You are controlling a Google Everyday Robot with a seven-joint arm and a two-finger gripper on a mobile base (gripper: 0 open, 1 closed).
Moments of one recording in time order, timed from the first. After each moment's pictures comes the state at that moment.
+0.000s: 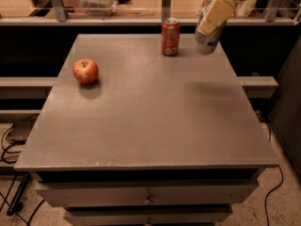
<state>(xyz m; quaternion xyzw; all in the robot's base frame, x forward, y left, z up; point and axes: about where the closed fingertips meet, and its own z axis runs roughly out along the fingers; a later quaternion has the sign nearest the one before) 0.634 -0.142 1.036 -0.56 0.77 0.00 0.30</state>
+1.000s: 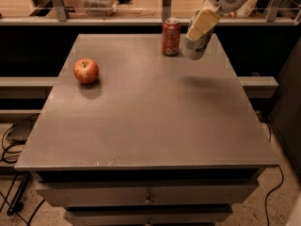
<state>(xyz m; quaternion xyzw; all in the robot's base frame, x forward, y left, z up) 0.661 -0.126 1.005 -0.53 0.79 0.02 0.31</state>
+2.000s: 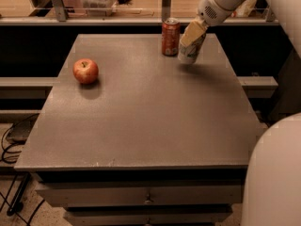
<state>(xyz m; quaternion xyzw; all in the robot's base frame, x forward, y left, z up) 0.730 -0.131 0.948 -0.45 0.84 0.03 0.31</state>
